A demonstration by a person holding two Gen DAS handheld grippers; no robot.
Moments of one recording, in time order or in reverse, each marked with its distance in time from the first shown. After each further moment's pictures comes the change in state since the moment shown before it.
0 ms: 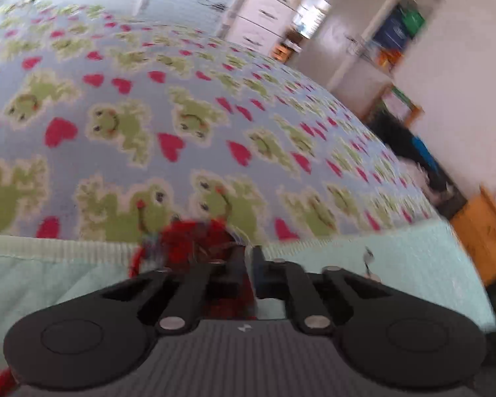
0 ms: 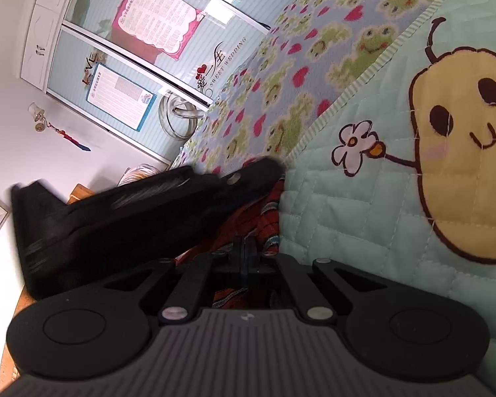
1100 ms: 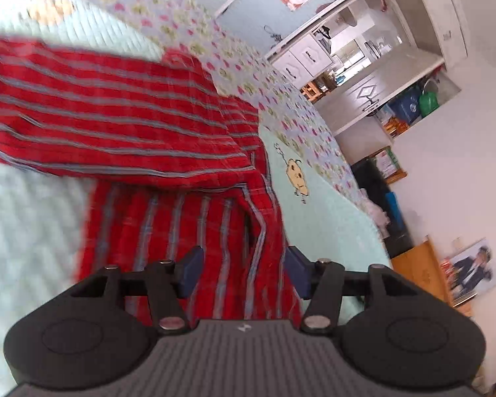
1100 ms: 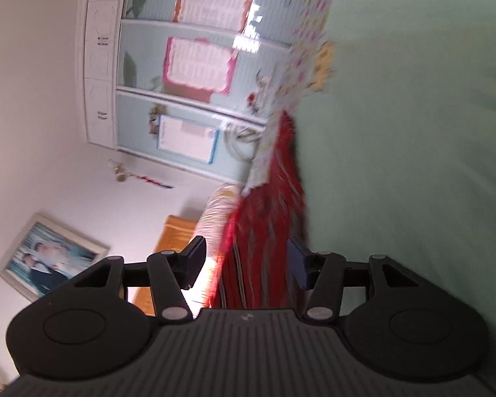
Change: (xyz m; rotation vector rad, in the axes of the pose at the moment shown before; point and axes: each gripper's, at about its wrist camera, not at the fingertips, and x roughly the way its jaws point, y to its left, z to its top) left arm -0.343 0.004 -0.221 -0.358 -0.057 -0.070; right arm -0.275 -0.035 -0.174 0.235 -0.114 0.273
